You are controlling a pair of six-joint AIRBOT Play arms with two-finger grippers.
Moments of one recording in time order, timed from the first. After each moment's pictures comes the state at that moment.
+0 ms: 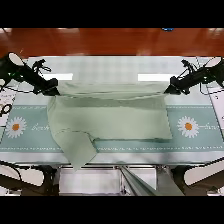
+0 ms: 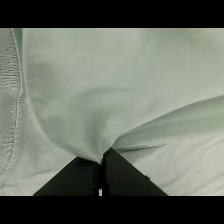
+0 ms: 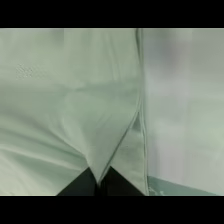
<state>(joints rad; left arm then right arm) 0.16 -1.70 1.45 1.20 -1.39 -1.45 -0.25 -1.79 1.48 -1.01 1.40 1.36</state>
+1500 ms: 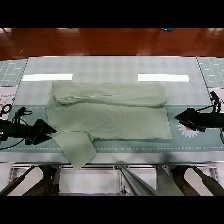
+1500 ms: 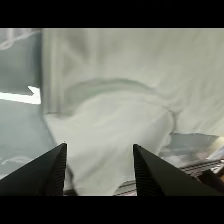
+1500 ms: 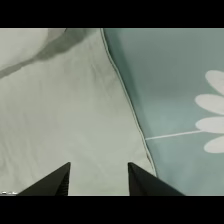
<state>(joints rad) 0.59 -1.07 0.51 1.02 -1.38 -1.33 -0.54 -0.97 0.59 -0.92 1.23 1.27</state>
